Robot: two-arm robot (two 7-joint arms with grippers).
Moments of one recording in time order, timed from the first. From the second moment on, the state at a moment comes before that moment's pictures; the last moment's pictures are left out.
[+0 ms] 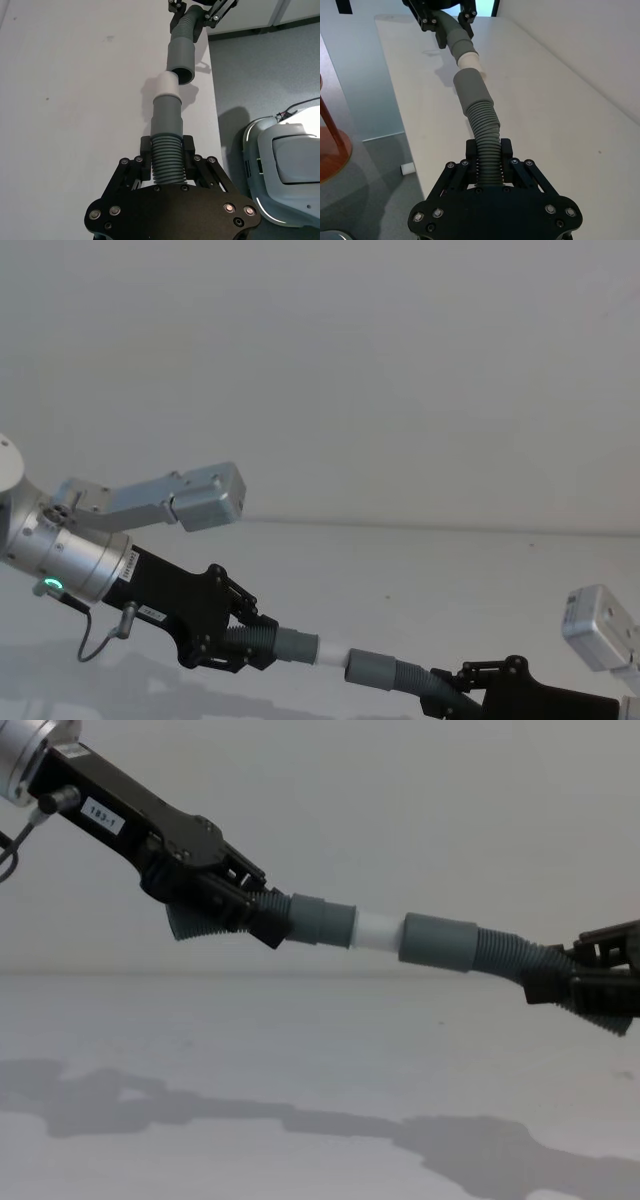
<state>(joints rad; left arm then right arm) -1.10 0.68 0.98 -1.40 -0.46 0.30 -1.20 0.31 0.82 -0.48 -1.74 0.53 0.12 0.69</state>
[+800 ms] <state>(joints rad) -1.09 0.71 0.99 -1.43 -0.47 0.32 -1.16 0.32 0.82 -0.48 -1.73 0.53 0.14 0.68</state>
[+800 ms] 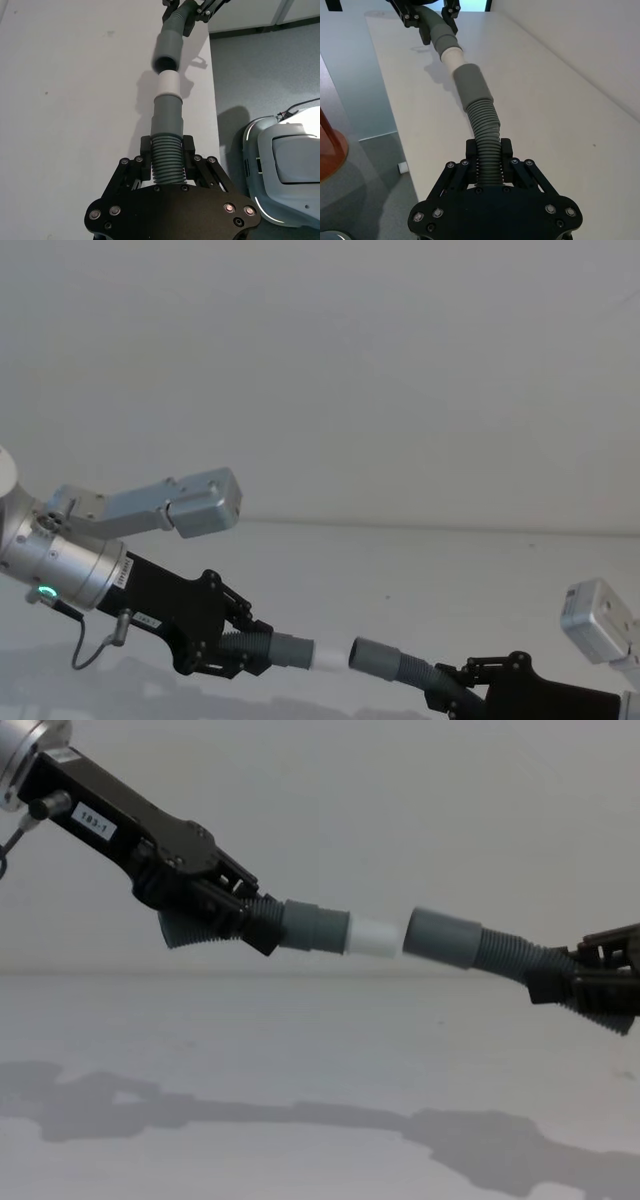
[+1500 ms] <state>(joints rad) -1.10 0.72 1.00 -1.42 -0.46 0.32 -1.15 0.33 0.81 -0.49 -1.71 0.53 0.14 0.69</state>
